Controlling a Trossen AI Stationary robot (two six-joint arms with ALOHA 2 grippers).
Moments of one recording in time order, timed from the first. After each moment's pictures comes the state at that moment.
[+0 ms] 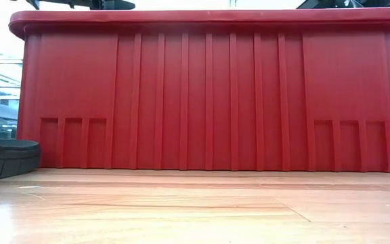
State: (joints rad) left arm 0.50 0.79 0.74 0.16 0.21 0.09; right arm -0.76 1.97 1.57 -1.34 -0.84 -1.16
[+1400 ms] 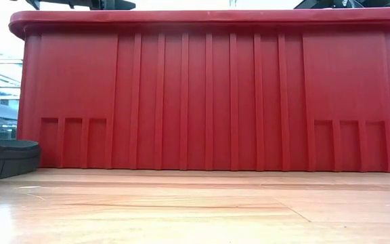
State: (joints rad) left arm 0.50 0.78 0.74 0.15 0.25 0.06; right arm -0.73 1.97 1.56 -1.27 -0.60 -0.74
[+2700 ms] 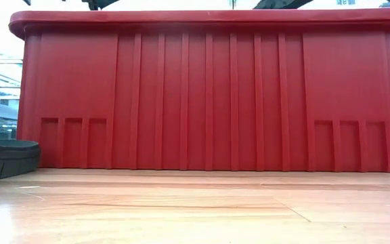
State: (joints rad) left arm 0.49 0.70 0.74 0.13 0.26 0.08; right arm -0.61 1.76 1.56 -0.75 -0.55 -0.43
